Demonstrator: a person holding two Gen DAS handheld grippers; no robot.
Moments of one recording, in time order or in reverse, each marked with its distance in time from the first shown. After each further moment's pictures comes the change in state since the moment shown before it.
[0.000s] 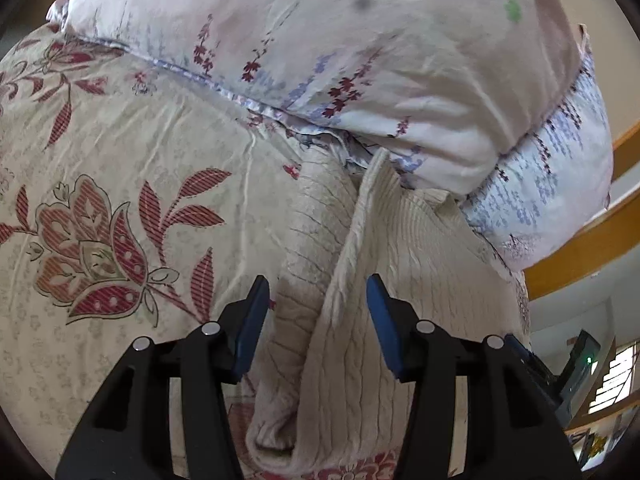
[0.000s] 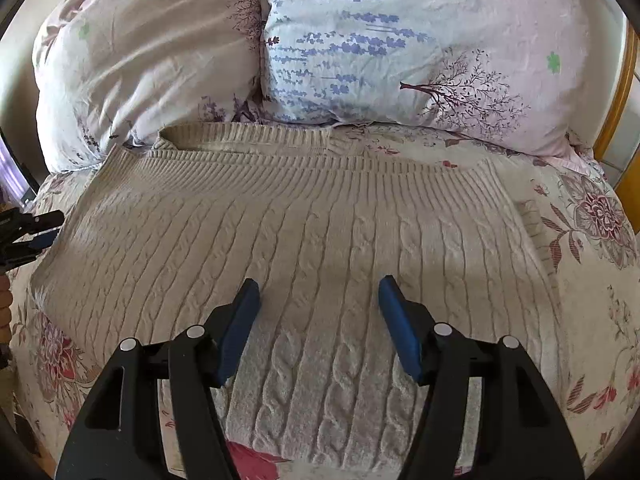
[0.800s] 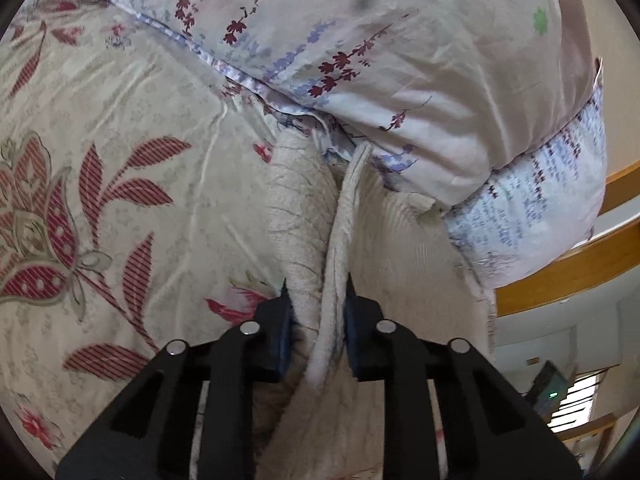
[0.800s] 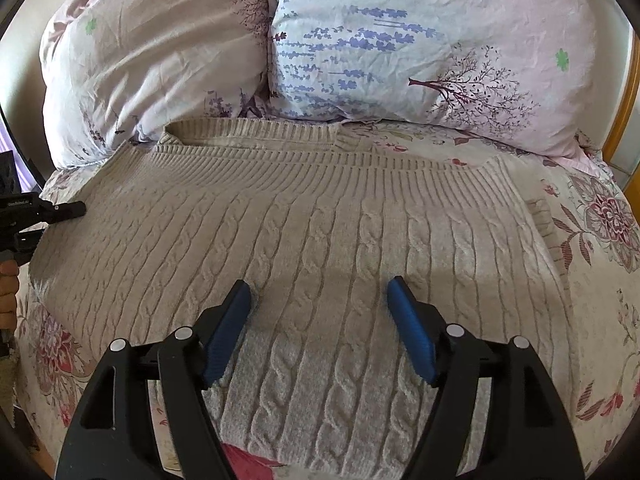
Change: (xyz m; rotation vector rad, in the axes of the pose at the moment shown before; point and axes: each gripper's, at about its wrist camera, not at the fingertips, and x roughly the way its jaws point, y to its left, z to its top) left arm 0.026 -0.005 0.005 -0.130 0.040 -0.132; right arm 0.004 0.002 -0.002 -0.005 -0.006 0.037
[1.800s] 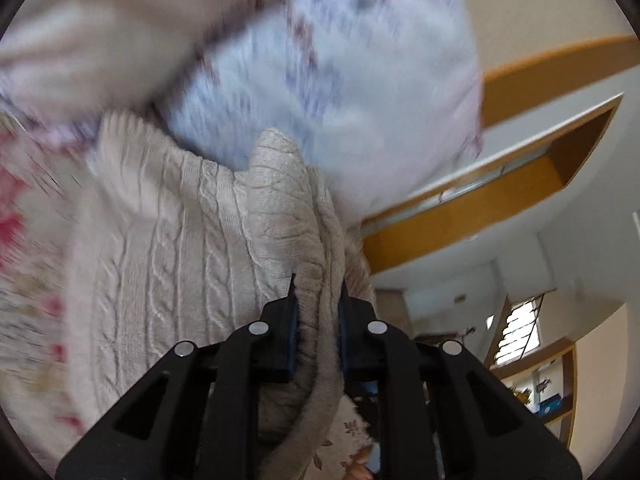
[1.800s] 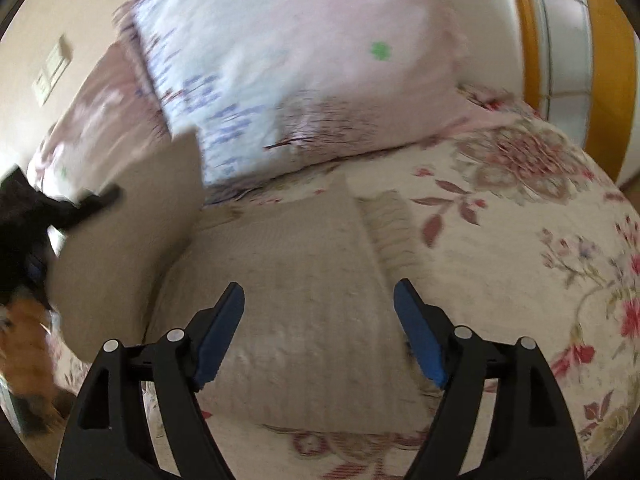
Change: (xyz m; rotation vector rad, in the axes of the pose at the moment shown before) left arm 0.091 -0.235 -0.088 0.195 0.134 -0.368; right arm -0.071 -0.128 -0.031 0.342 -0.171 0.045
